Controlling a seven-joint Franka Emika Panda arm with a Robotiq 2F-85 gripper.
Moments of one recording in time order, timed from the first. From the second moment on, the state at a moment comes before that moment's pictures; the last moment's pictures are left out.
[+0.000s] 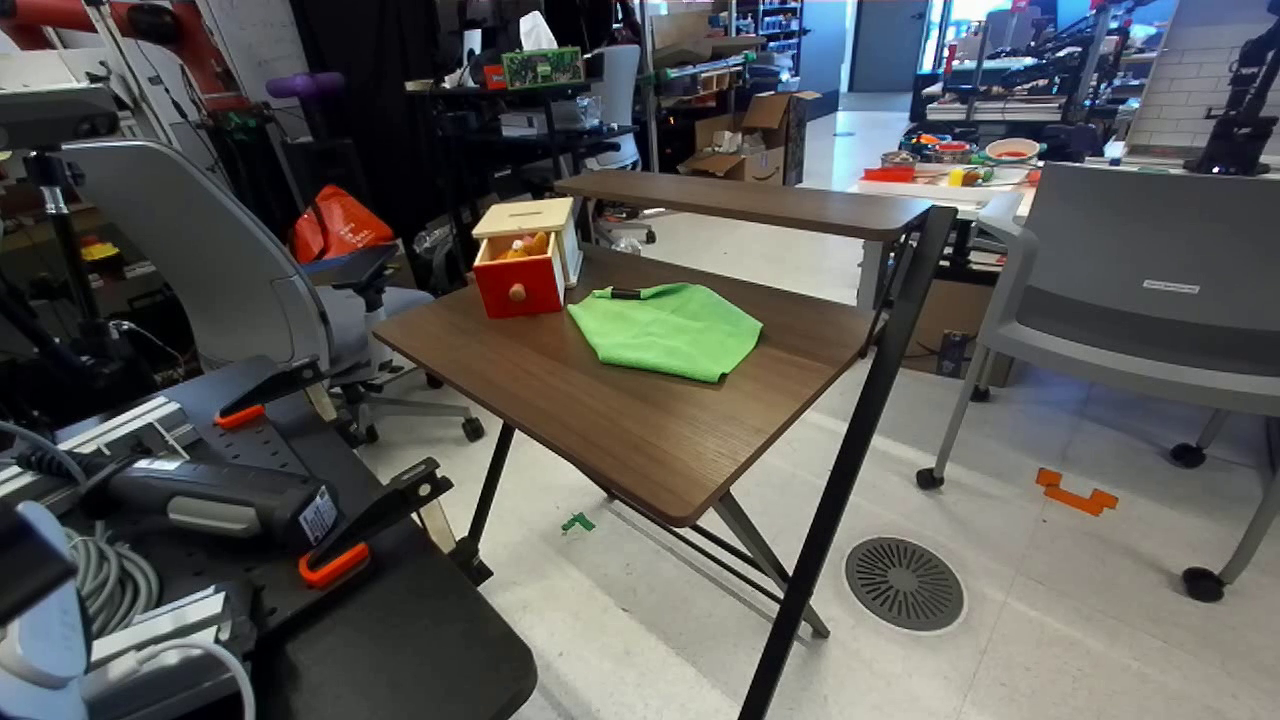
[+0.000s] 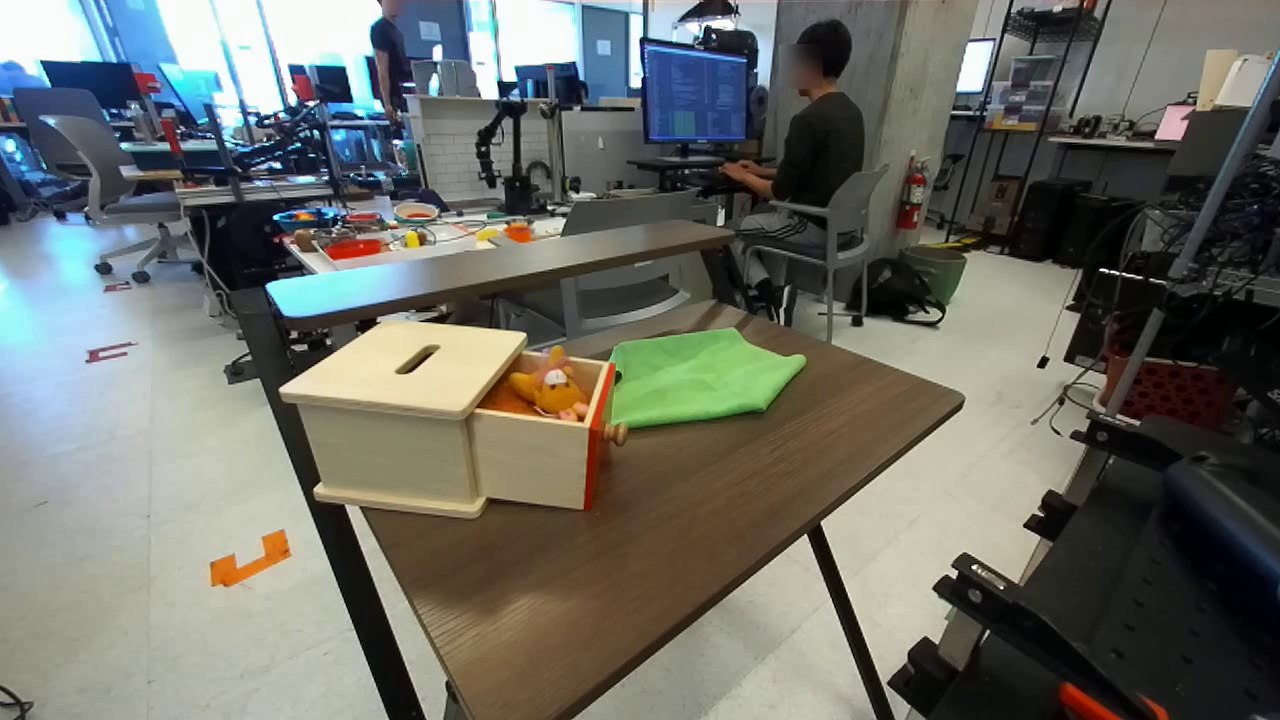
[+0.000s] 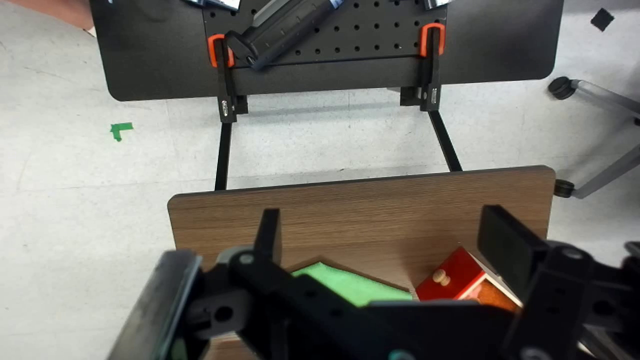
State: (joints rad) arm -0.02 -0.59 0.02 -2.53 0.03 1.92 -0.02
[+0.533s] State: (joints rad) arm -0.02 -0.58 0.02 -2.53 0.03 1.95 -0.01
